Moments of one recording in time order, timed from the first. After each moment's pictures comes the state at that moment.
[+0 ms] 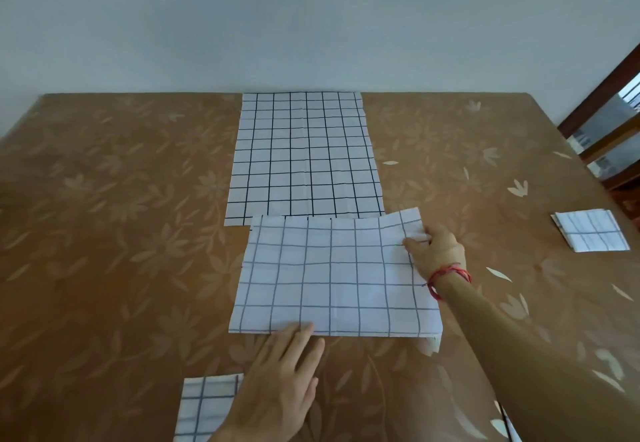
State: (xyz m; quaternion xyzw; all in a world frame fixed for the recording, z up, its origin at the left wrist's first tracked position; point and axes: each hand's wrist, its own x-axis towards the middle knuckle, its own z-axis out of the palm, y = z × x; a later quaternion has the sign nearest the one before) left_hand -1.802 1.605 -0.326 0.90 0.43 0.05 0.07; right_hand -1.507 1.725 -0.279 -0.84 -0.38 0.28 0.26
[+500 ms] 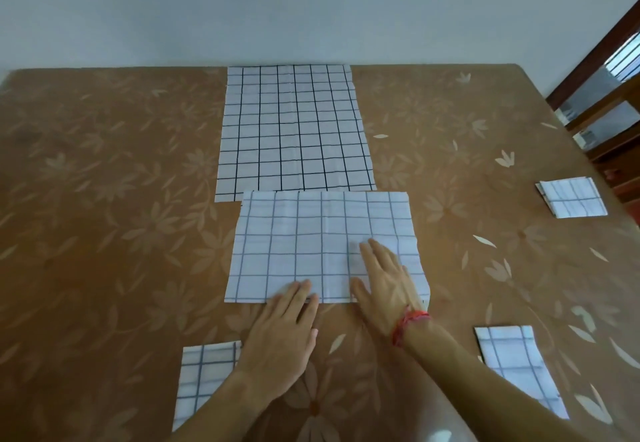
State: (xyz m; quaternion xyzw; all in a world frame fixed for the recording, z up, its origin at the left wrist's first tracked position) left_hand -1.787 1.612 -0.322 0.89 0.45 -0.02 0.08; right_hand -1.575 1.634 -0.301 -0.71 -0.67 0.21 0.08
